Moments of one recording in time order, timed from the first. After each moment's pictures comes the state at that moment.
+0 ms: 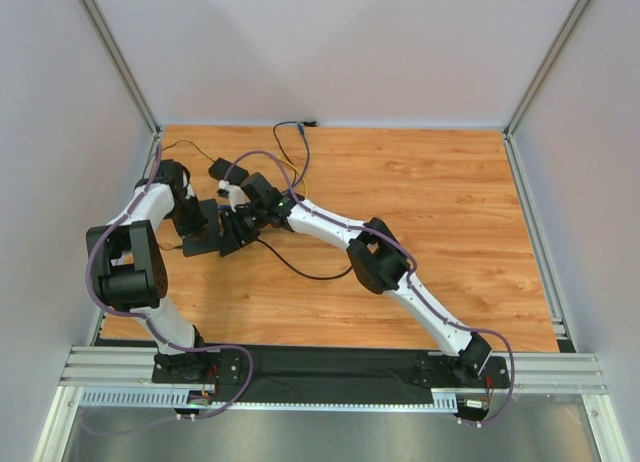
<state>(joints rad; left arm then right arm) 0.15 1.71 1.16 -0.77 0.11 -0.30 0.89 2.66 2.34 -0.38 -0.68 0.40</state>
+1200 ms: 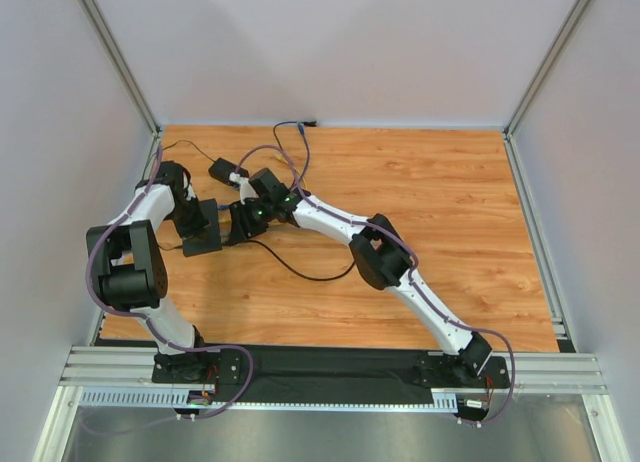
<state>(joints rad) 0.15 1.71 1.15 -0.77 0.13 -0.30 0.85 2.68 2.34 -0.38 -0.58 0.41</state>
